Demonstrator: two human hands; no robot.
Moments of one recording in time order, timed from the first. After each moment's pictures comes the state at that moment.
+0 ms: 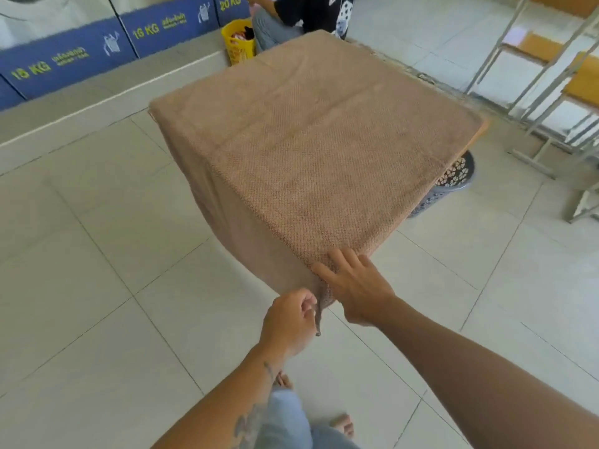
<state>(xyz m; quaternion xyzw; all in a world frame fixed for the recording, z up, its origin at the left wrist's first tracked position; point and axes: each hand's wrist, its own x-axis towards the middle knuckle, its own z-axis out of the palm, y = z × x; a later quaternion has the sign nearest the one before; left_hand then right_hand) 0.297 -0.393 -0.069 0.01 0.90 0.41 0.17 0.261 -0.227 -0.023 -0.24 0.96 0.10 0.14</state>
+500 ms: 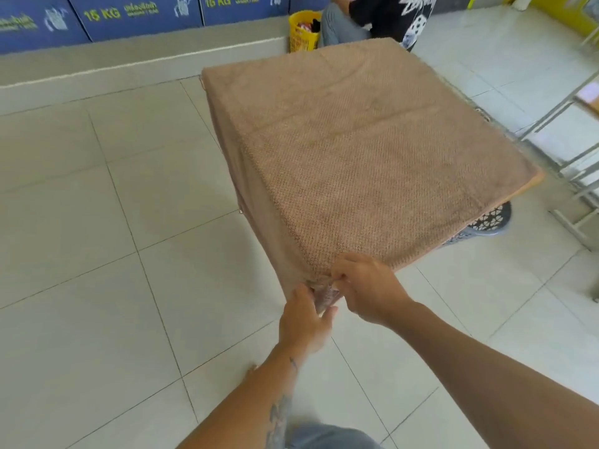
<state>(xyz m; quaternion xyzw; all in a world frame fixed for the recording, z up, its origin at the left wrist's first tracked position) 0.289 -0.340 -0.096 -0.17 0.85 0.47 0.15 0.219 -0.212 -0.017 -0.26 0.95 -0.14 0.11</state>
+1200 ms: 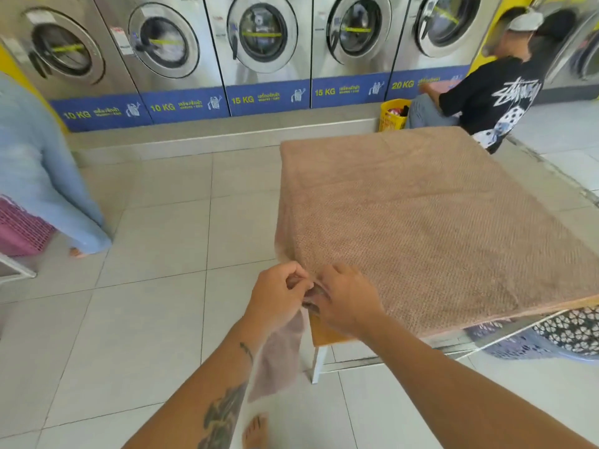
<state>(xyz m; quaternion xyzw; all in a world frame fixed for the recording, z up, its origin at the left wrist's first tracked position) 0.247 -0.357 0.029 -0.23 0.85 0.47 -0.10 0.165 -0.216 0.024 -0.37 0.91 -0.16 0.07</state>
